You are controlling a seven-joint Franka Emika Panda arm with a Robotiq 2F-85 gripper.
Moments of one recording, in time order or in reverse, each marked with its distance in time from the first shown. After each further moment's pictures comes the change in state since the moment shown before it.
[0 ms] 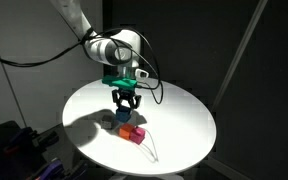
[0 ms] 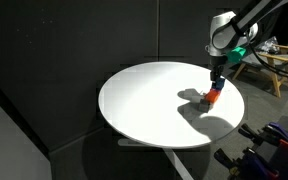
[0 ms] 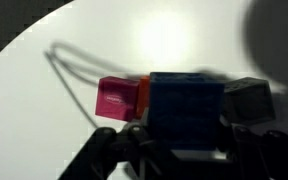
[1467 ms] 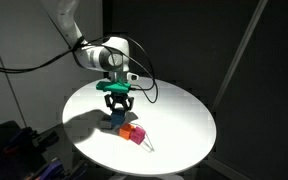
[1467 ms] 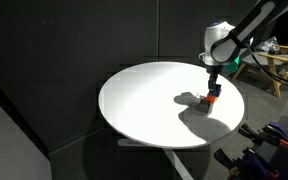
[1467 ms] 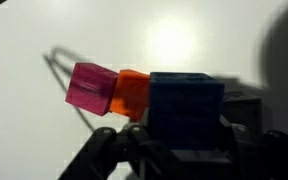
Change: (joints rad) arm 0.035 0.033 0.030 -0.059 -0.118 0.097 0.000
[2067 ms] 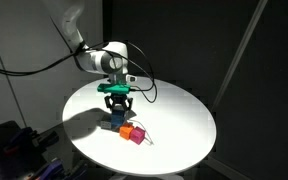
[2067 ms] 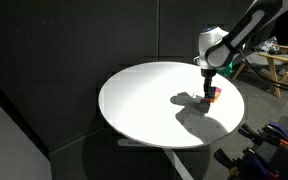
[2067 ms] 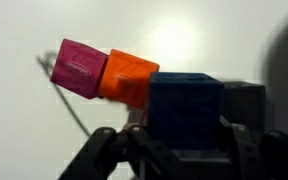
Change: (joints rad) arm 0.028 0.070 0.008 0.049 -0.018 0.016 0.001
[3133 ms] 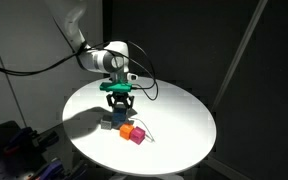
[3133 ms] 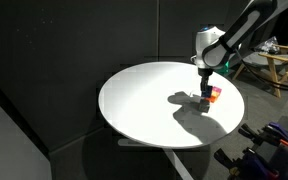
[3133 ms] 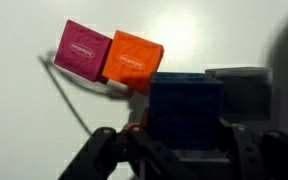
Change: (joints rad) arm 0.002 0.023 0.010 0.042 0.000 0.000 0.000
